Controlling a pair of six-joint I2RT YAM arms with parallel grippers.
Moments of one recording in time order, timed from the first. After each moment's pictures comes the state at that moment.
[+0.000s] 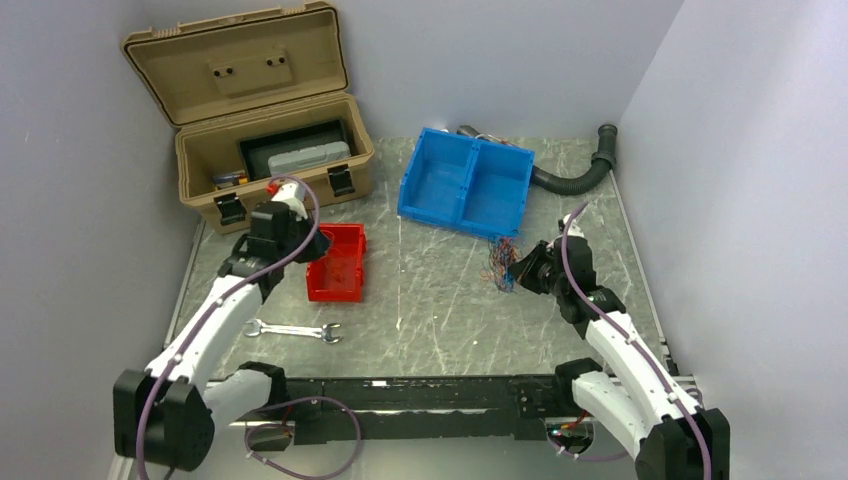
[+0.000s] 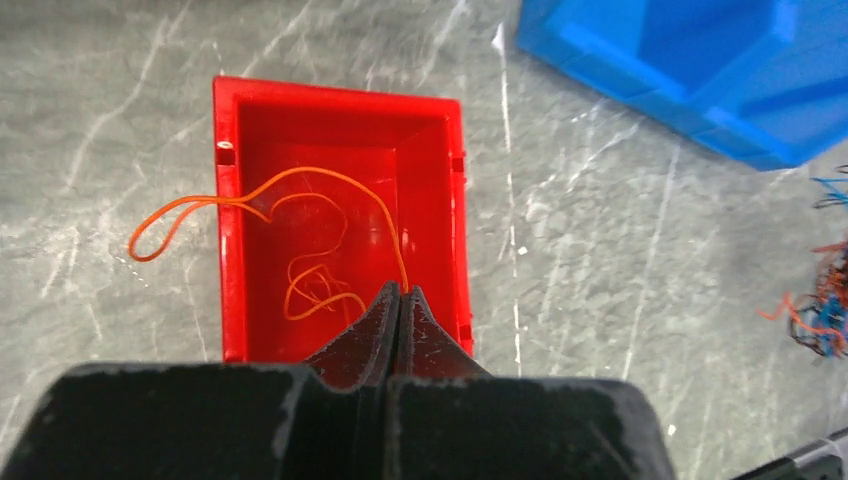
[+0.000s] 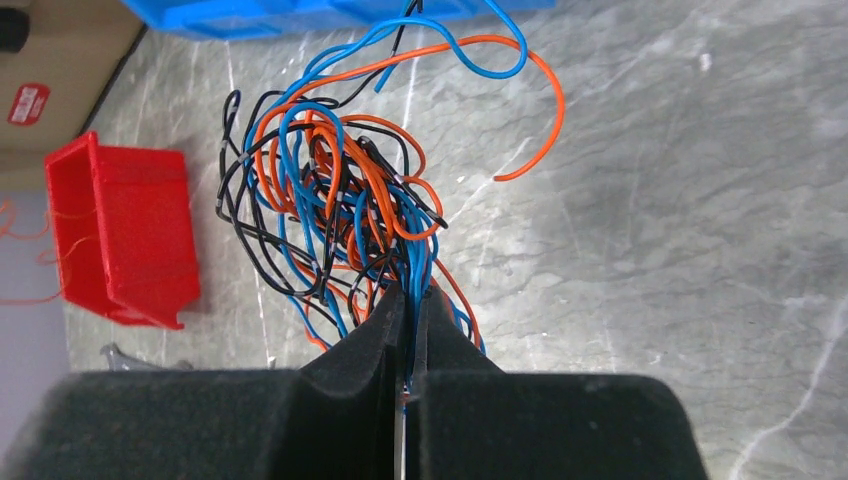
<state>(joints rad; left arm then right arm) -0.18 1.01 0.76 -0.30 0.18 -0.42 0.21 0.83 0.50 -0.30 -0.10 0.67</state>
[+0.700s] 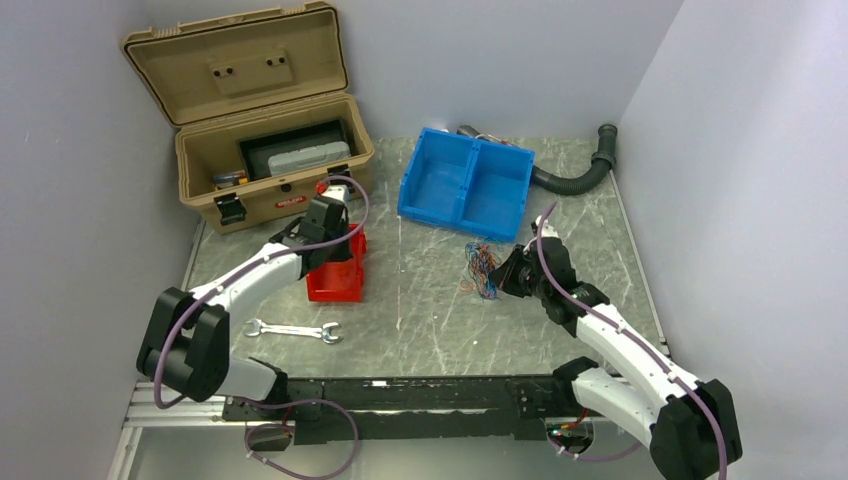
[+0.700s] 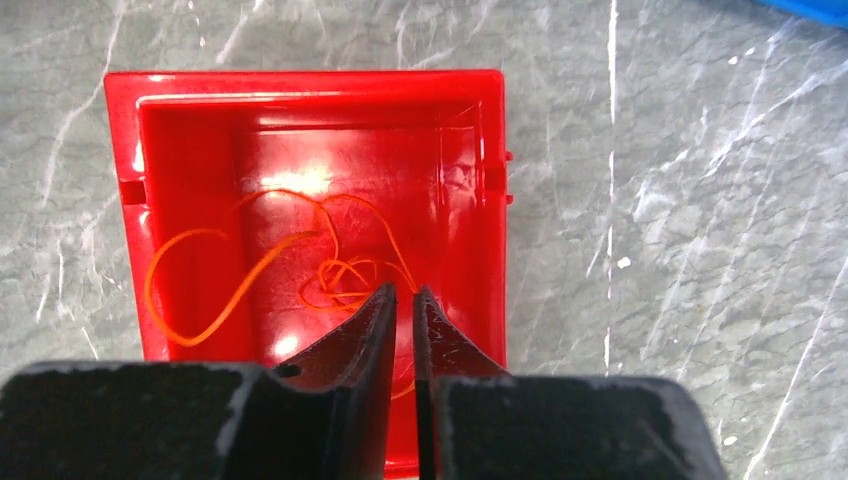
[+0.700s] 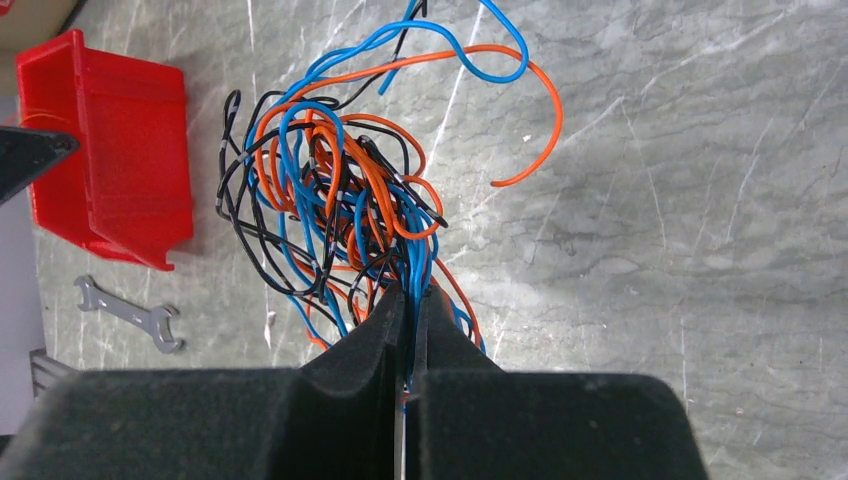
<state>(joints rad) -0.42 1.38 0.85 -0.28 -0.15 -0.38 0.41 0.91 0.50 -0.23 -0.07 0.68</state>
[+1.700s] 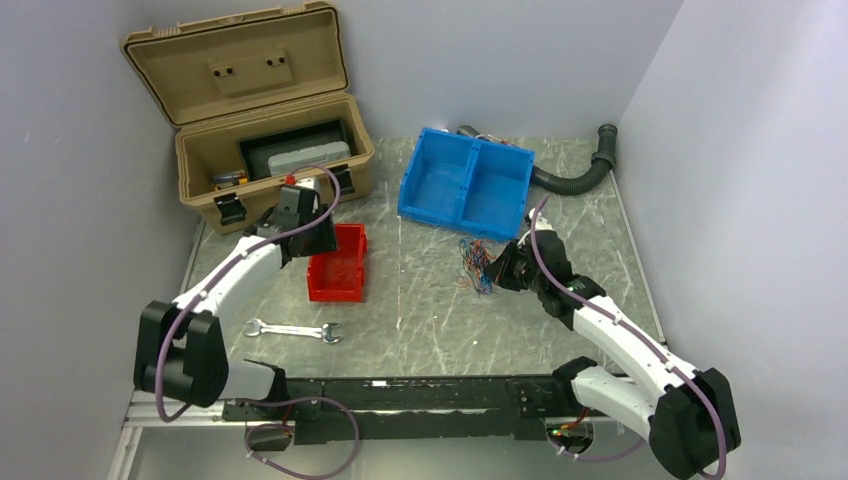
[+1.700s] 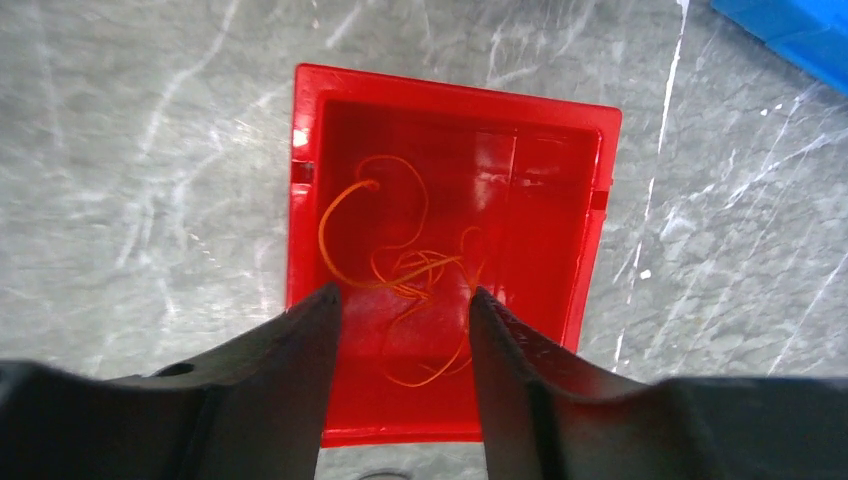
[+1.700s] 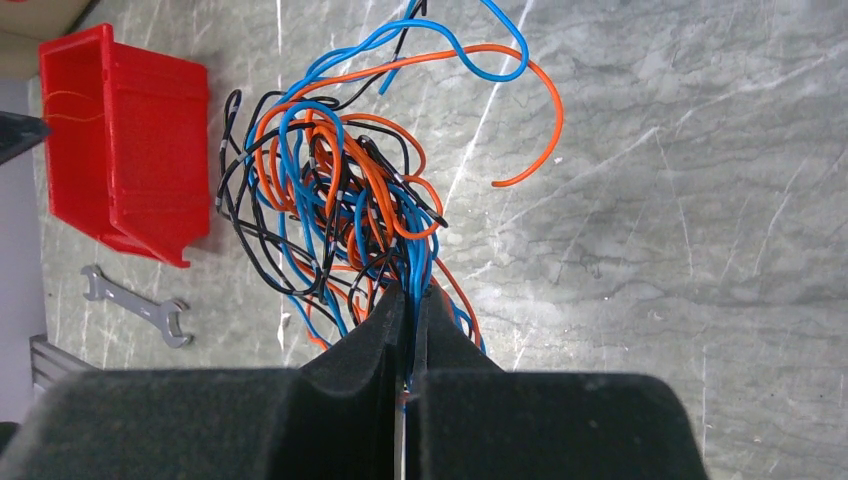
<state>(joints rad) -0.26 1.32 0.92 -0.44 -0.08 -0.41 0.43 0.97 0.55 -0.22 -0.08 0.66</state>
